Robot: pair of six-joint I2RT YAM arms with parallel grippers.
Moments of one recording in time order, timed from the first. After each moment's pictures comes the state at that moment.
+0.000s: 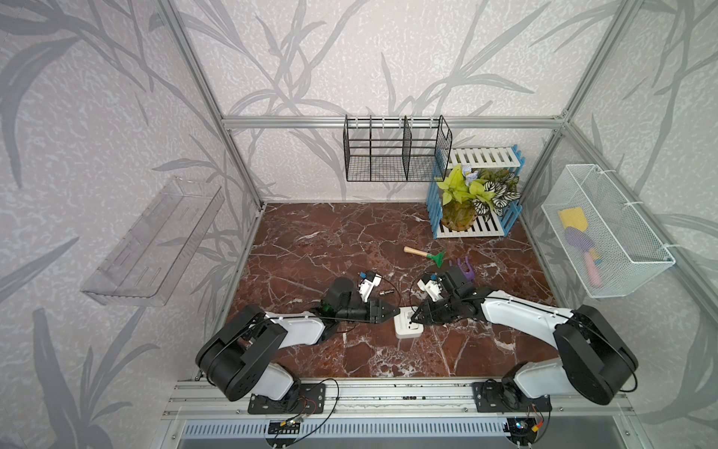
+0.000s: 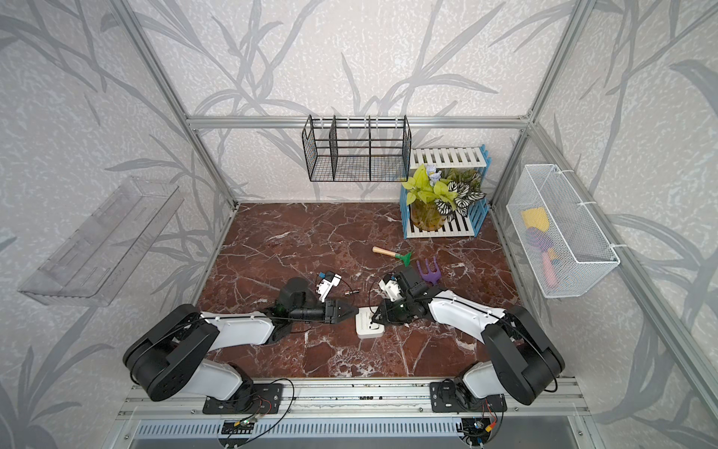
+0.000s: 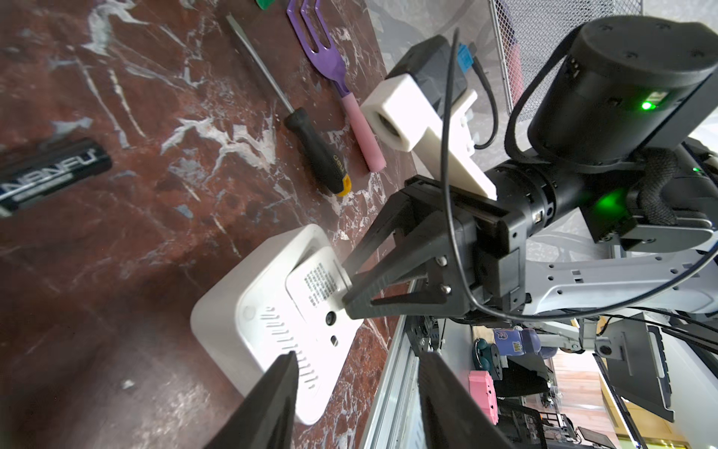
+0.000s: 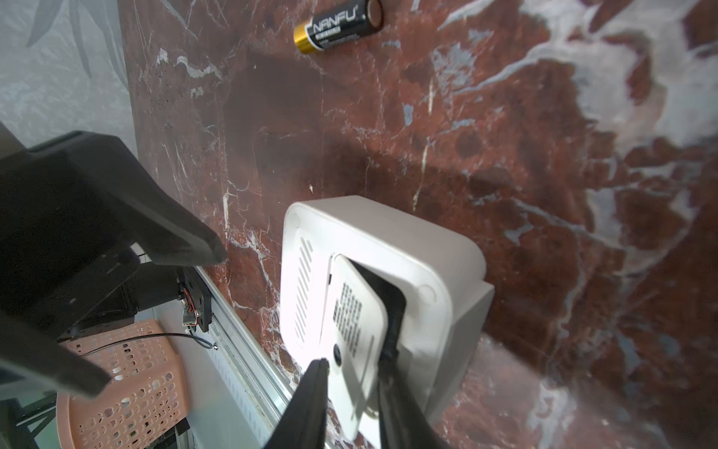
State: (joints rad) left arm -0.61 1.46 0.38 0.62 0.74 -0.79; right arm 0.58 1.42 0.66 -0.30 -0.60 0.55
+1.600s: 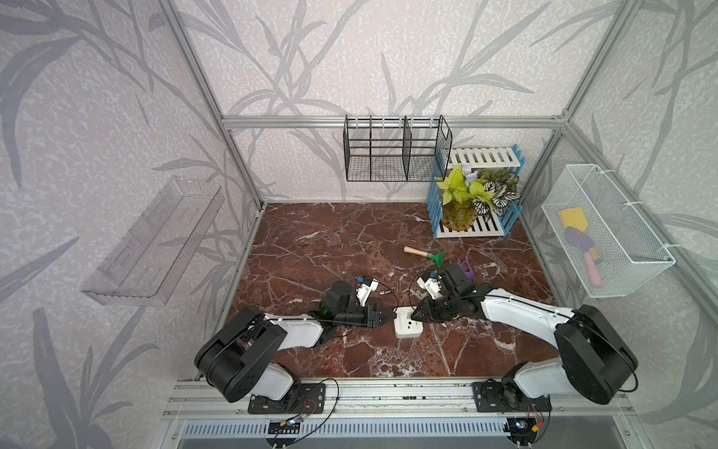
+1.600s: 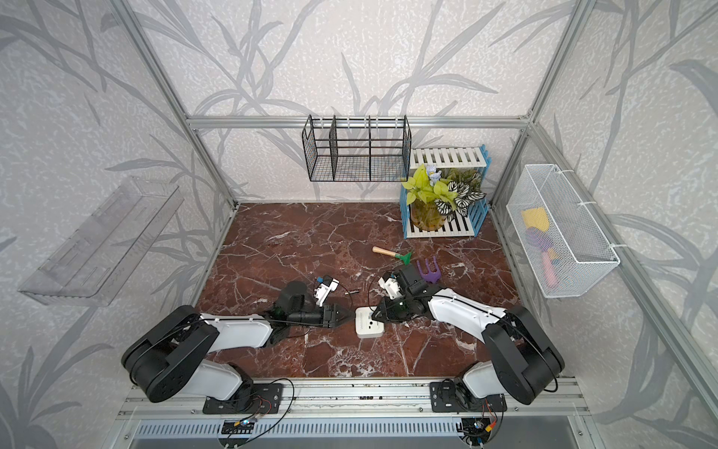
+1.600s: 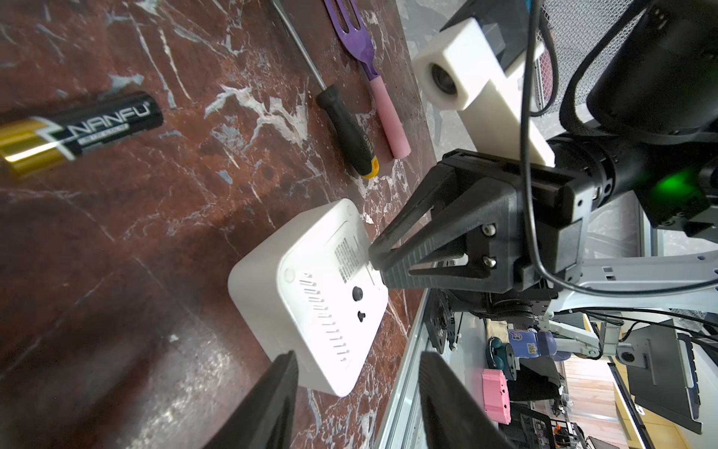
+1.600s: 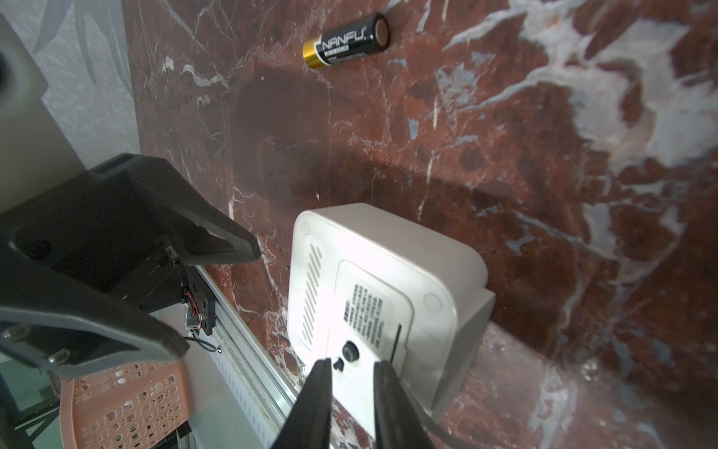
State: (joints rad) left arm -0.60 1.46 0.35 0.59 0.72 -0.76; right arm 0.58 1.43 0.69 -0.32 -0.60 0.56
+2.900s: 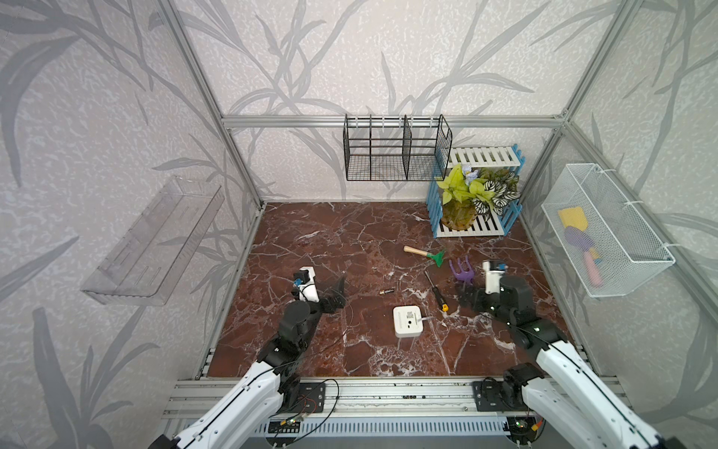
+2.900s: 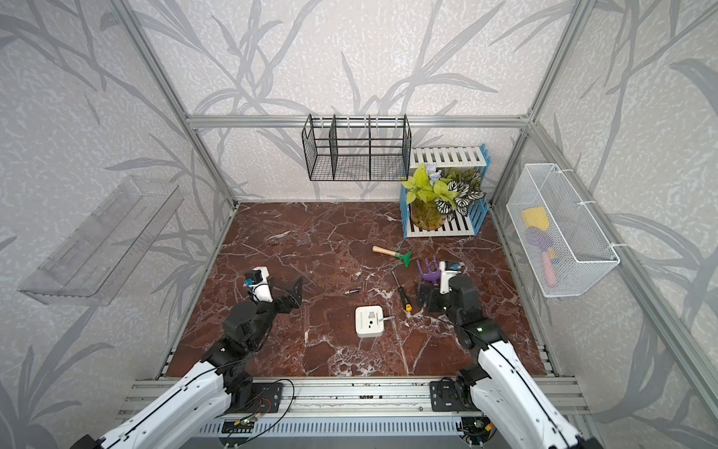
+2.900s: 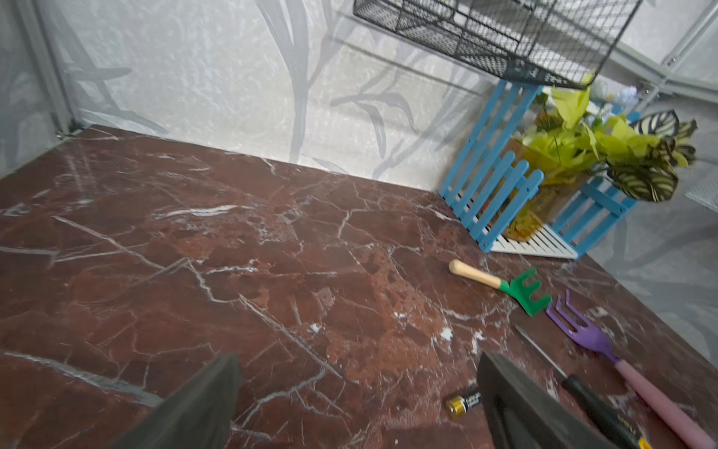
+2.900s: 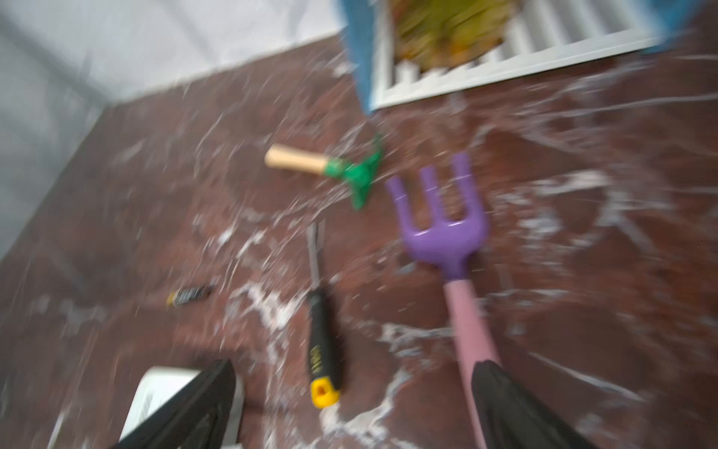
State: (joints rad) left arm -0.48 0.62 0.14 0.30 -0.22 -0.33; right arm 0.44 0.81 0.45 -0.29 -0.12 0.26
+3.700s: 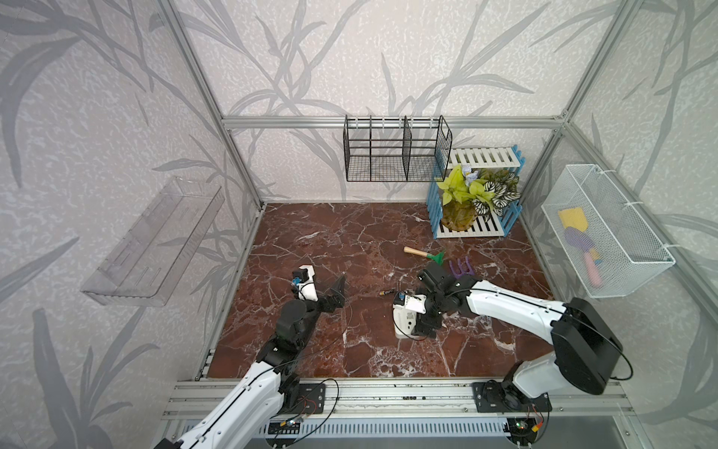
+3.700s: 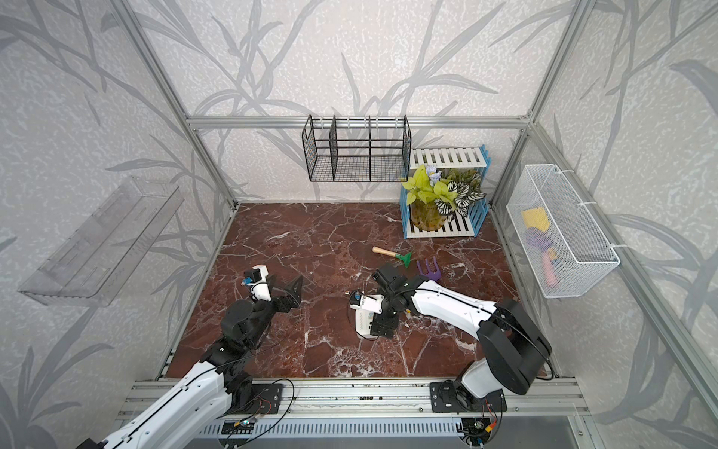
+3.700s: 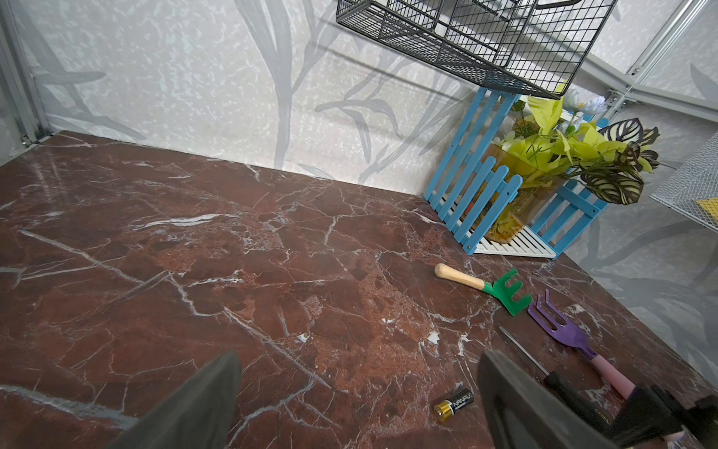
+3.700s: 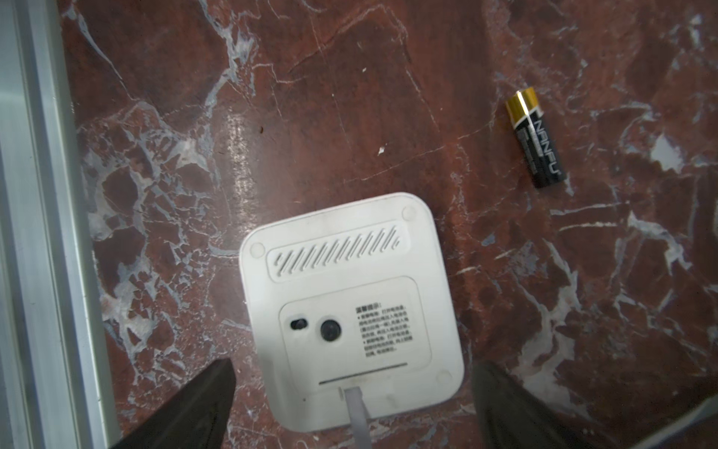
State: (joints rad) left arm -0.41 0.62 0.16 0.33 -0.12 -0.34; right arm 0.74 1.53 0.91 -0.61 -0.29 -0.62
